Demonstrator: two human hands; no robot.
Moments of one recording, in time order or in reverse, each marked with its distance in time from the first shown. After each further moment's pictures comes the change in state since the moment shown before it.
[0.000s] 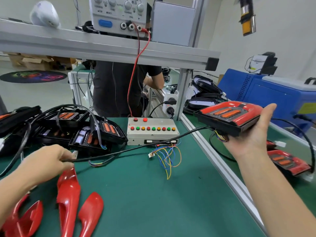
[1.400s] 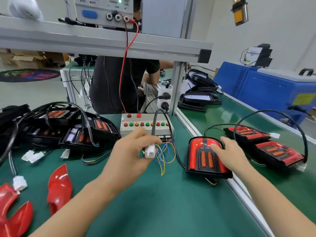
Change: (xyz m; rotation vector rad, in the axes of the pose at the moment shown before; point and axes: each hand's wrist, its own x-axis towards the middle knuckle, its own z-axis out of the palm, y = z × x) left_hand -0.054 0.201 0.013 -0.589 0.365 0.691; right_hand 0.026 0.020 -0.097 -1.906 0.069 -0.077
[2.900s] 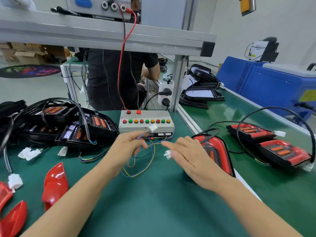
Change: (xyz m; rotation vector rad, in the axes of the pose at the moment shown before) left_hand 0.016 -0.064 0.032 -0.566 -0.074 -0.697; right_hand -0.058 -0.067 0.021 0.053 -0.175 -0.906
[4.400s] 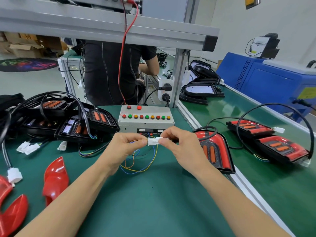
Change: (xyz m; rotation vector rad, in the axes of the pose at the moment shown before) left_hand -0.004 -0.019 -0.010 -0.043 -0.086 0.099; right_hand 0.028 -0.016 0.018 0.367 0.213 0.334
